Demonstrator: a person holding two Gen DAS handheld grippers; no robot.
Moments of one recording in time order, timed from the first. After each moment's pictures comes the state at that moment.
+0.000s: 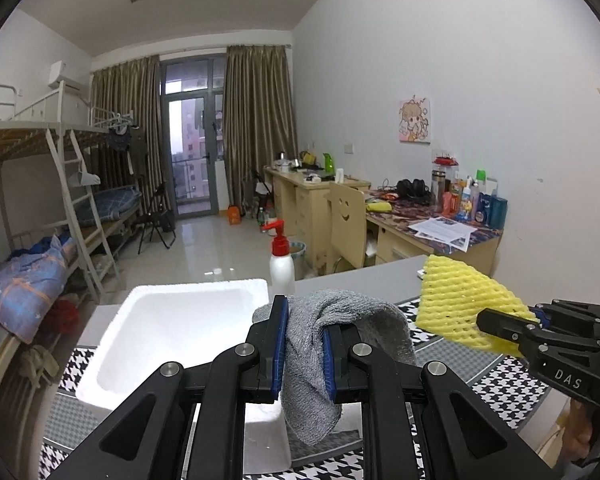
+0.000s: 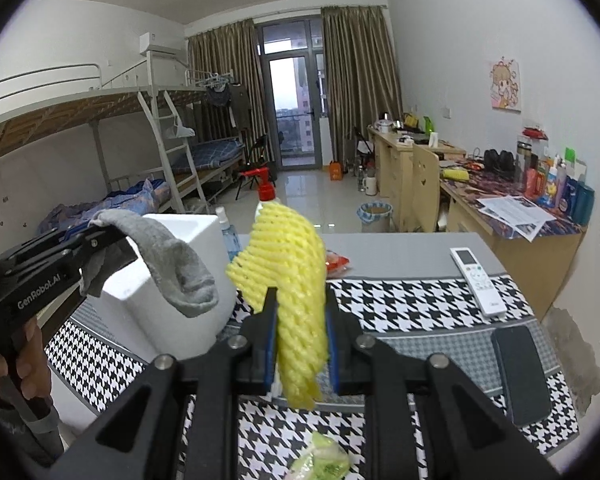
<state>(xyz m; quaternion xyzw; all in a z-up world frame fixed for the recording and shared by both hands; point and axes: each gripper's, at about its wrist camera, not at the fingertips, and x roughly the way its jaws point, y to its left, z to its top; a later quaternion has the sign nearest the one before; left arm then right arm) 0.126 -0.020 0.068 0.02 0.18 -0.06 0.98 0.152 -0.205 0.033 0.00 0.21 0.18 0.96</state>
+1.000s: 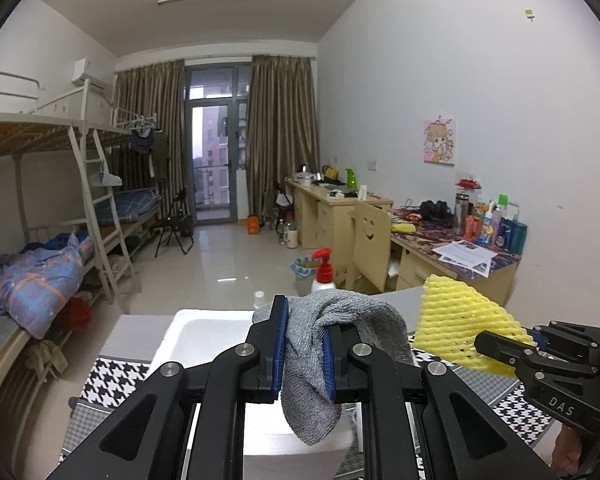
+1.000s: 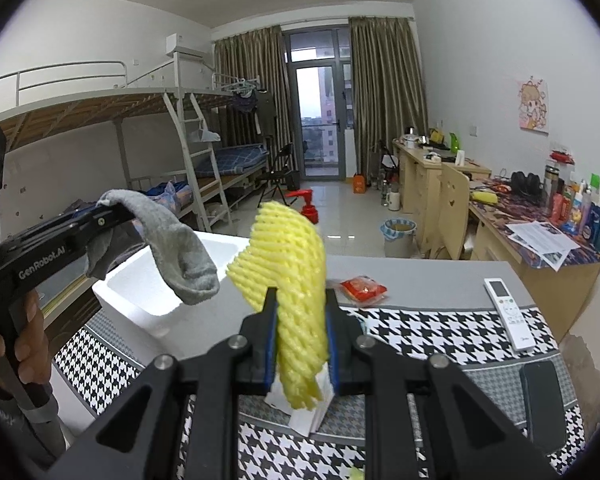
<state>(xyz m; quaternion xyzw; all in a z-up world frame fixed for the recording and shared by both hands) 0.134 0.020 0.087 0.00 0.16 -0.02 0.99 0.167 -0.163 0.049 -0.02 0.20 0.23 0.95</state>
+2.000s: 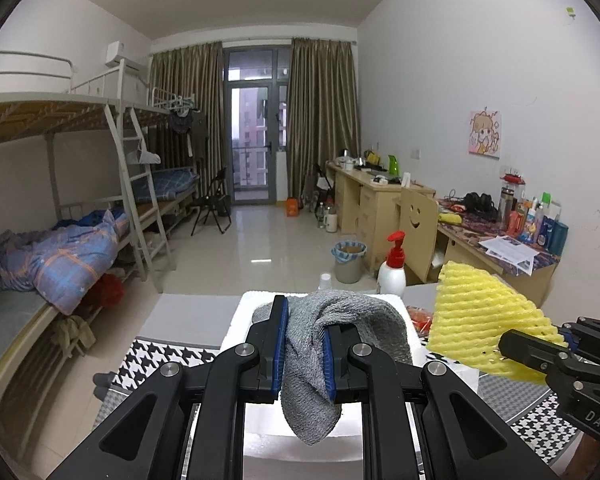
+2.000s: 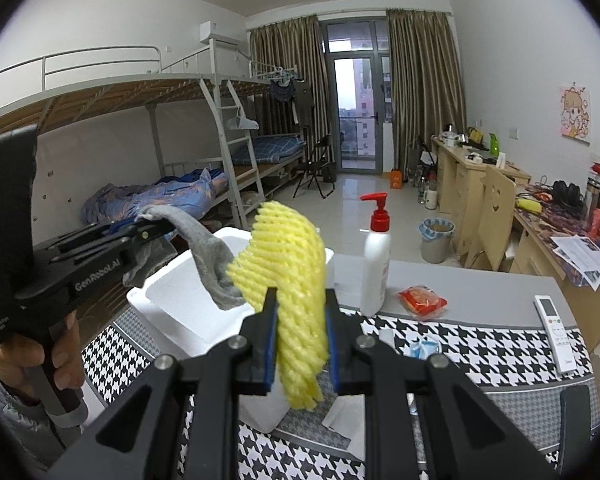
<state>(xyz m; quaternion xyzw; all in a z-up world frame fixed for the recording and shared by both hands) 0.161 0.062 0.073 -0.02 0.19 0.04 0.98 0.180 -0.110 0.049 -0.03 0.21 0.28 0.94</state>
